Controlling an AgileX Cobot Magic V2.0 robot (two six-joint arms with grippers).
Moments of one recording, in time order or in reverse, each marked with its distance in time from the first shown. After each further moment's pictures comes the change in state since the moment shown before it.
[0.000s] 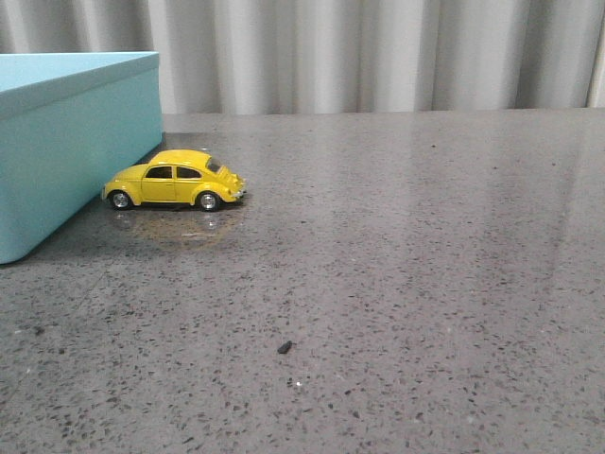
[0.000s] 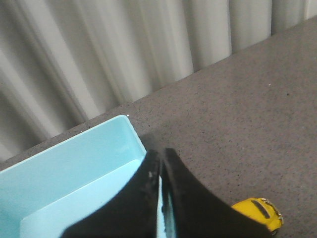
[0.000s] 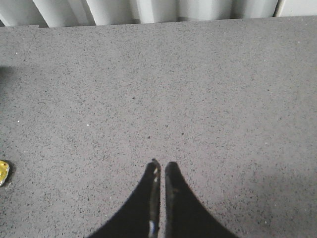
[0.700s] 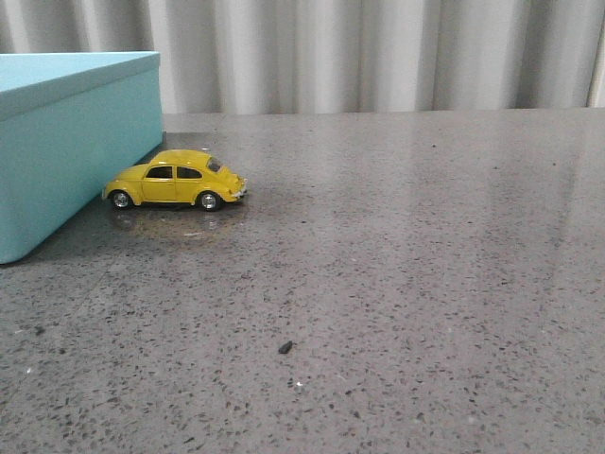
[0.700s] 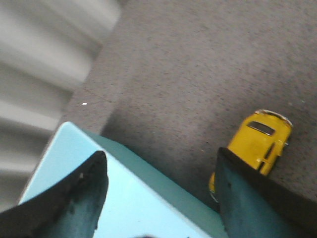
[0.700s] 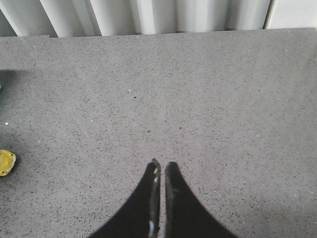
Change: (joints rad) left arm -0.032 0.301 -0.242 -0.262 0.307 0.822; right arm 0.000 -0.190 0.137 -0.010 -0.030 0.000
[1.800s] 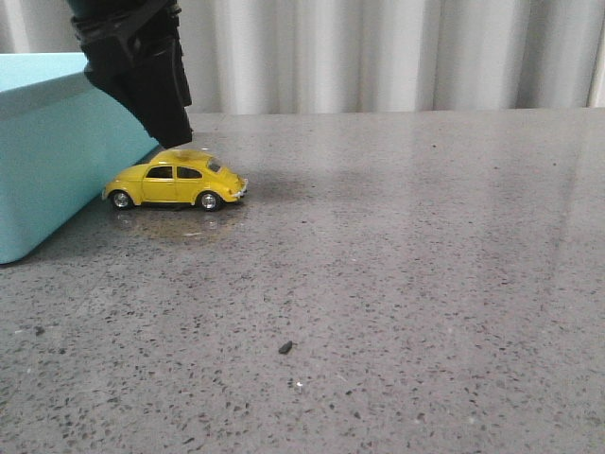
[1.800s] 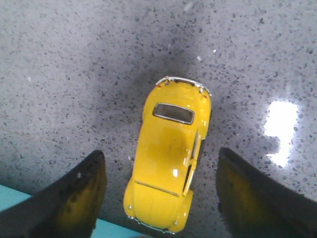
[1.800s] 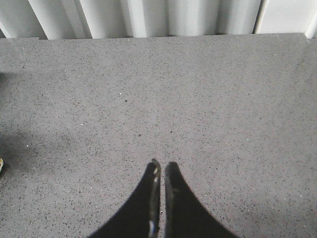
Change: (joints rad) left arm -0.002 0.398 -0.293 -0.093 0.385 0.162; right arm 0.000 0.000 0.004 -0.028 -0.017 0.000
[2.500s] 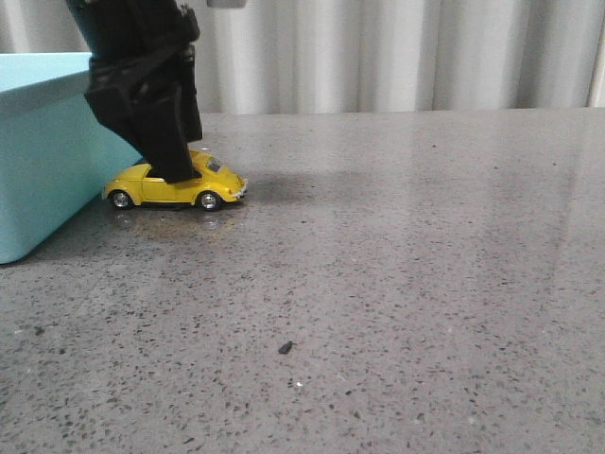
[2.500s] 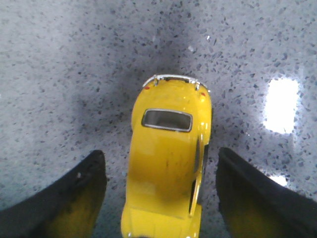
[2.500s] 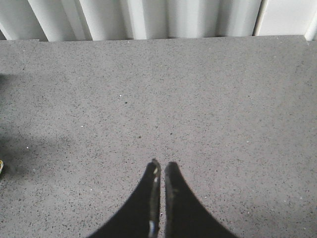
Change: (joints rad) left arm 0.000 0.072 0.000 0.004 -0.006 0.120; right arm 0.000 0.000 0.000 0.000 -0.006 0.000
